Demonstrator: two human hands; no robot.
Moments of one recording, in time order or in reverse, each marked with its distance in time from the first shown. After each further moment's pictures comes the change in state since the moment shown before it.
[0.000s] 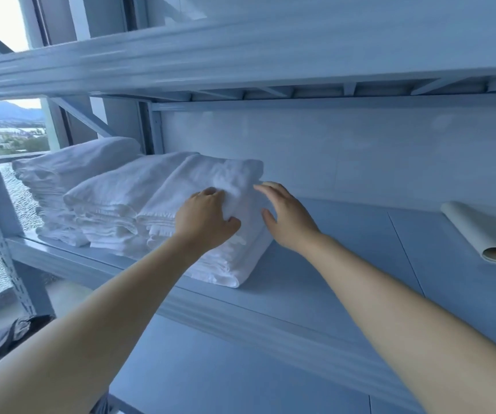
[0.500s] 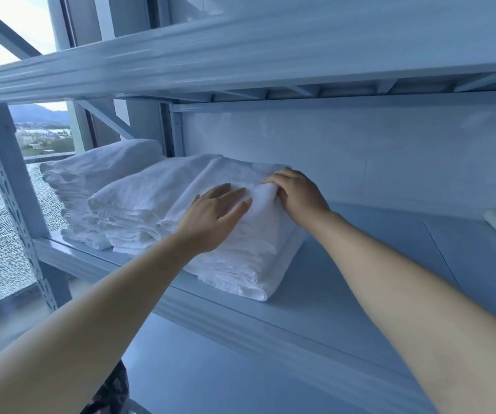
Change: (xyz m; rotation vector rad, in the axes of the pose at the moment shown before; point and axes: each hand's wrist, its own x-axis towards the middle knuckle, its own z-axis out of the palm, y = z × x) left_hand 0.015 -0.048 -0.007 -0.228 -0.125 0.088; right_hand 0.070 0.003 0.014 -0.115 0.021 -0.077
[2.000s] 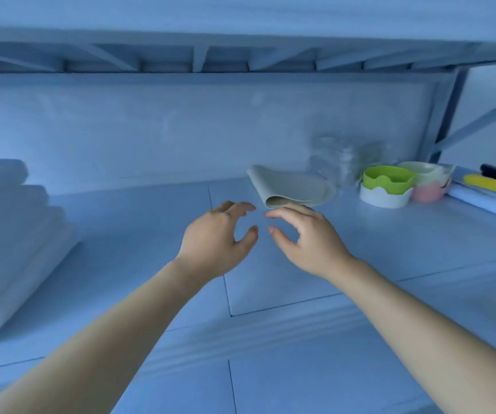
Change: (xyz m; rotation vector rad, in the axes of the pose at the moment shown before) left_hand -0.038 0.327 0.162 -0.291 -0.143 0.512; right_hand -0.330 0.094 -0.226 -0.218 0.175 0.531
